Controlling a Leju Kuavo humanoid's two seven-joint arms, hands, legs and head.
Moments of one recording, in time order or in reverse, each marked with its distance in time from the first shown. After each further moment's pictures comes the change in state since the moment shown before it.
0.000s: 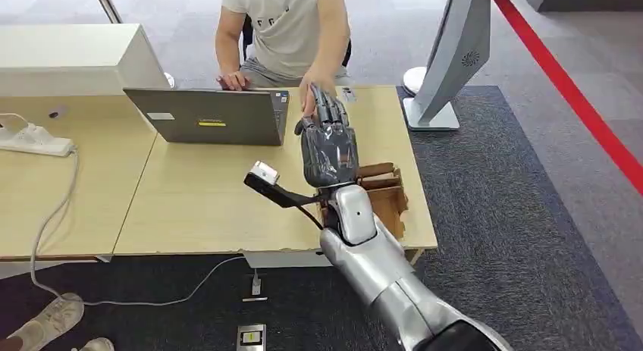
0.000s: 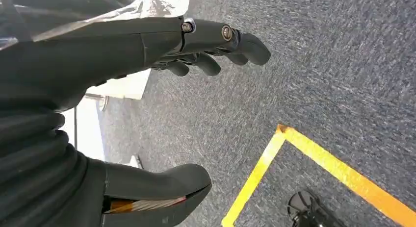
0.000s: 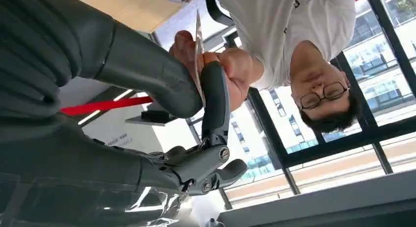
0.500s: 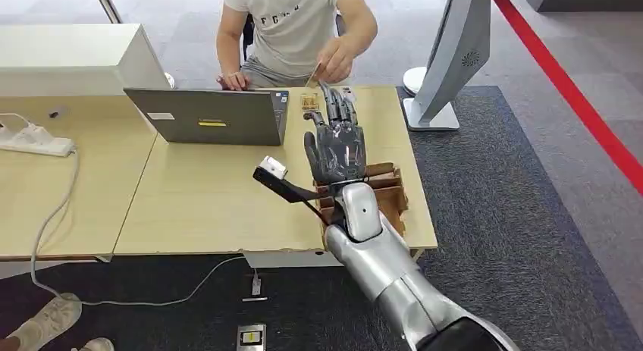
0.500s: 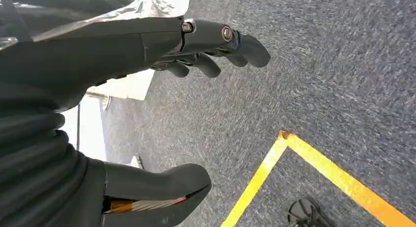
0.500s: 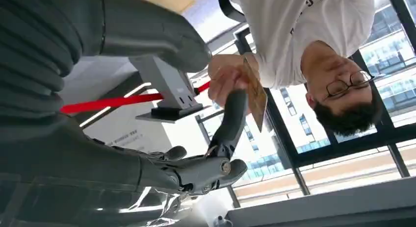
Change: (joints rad) left arm 0.000 0.000 0.000 -0.006 0.008 0.022 0.024; right arm -0.009 -0.011 -0.022 0.020 0.013 0.000 0.021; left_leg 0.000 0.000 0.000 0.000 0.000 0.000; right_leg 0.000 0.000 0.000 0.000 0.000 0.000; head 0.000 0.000
